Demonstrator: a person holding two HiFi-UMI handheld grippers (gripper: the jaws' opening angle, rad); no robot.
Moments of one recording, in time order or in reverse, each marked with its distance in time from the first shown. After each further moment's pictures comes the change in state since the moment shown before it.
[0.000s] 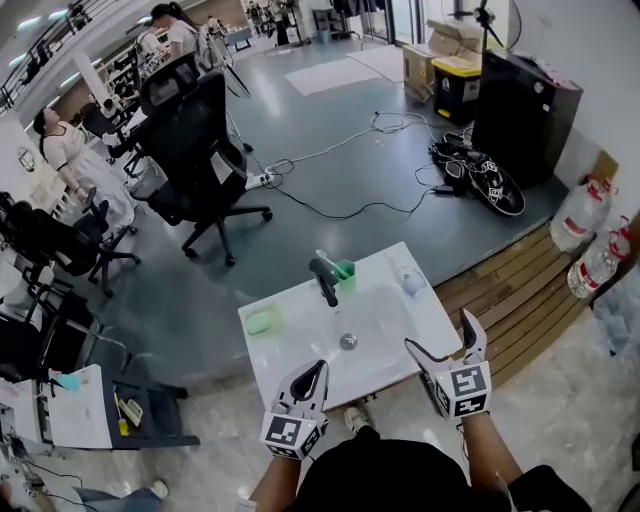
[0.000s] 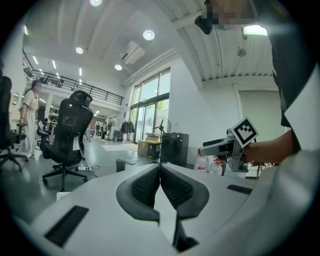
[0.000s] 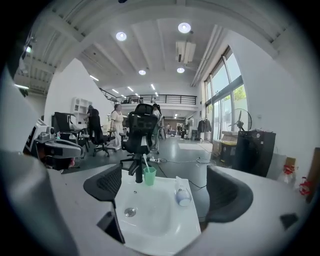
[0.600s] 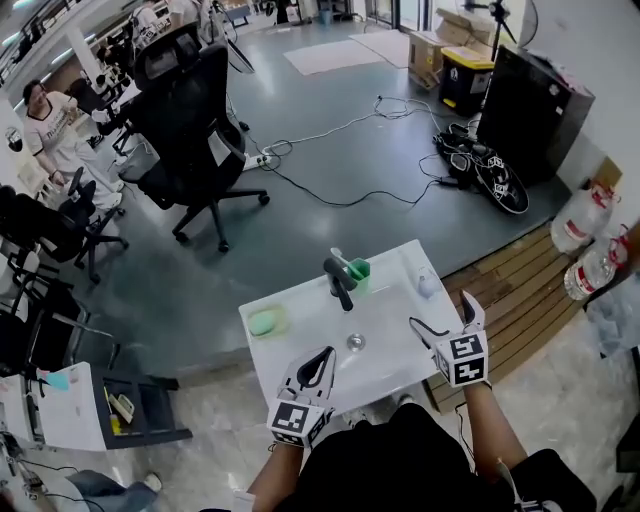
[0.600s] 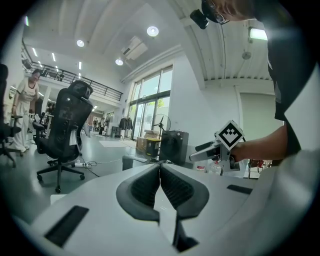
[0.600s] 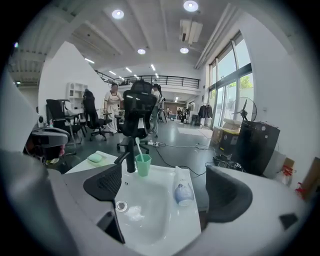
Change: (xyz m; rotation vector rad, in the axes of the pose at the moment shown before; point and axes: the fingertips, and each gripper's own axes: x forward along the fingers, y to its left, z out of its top) left arm 0.047 0.083 -0.015 -0.028 0.024 -0.040; right arm 0.127 0.000 -0.023 -0.033 0.212 -0.015
